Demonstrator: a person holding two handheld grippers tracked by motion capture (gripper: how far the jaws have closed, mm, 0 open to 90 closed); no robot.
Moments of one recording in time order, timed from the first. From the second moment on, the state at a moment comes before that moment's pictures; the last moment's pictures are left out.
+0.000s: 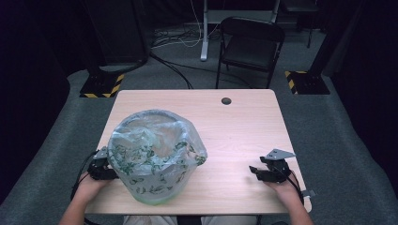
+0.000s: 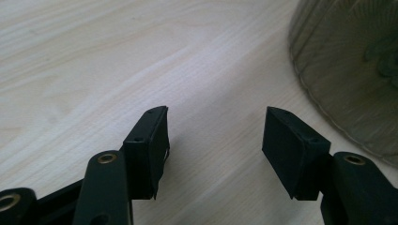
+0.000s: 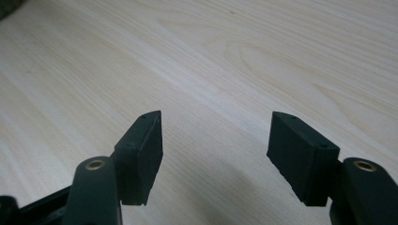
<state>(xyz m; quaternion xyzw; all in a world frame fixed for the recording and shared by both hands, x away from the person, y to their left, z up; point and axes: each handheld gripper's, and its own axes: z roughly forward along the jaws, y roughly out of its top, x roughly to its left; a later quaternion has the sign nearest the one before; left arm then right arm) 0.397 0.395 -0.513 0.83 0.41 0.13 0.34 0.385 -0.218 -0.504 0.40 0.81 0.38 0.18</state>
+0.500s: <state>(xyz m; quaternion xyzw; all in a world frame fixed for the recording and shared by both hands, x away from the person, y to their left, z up) 0.408 0.385 -0.519 0.84 0.39 0.14 0.35 0.379 -0.240 -0.512 0.45 0.79 0.39 0.18</state>
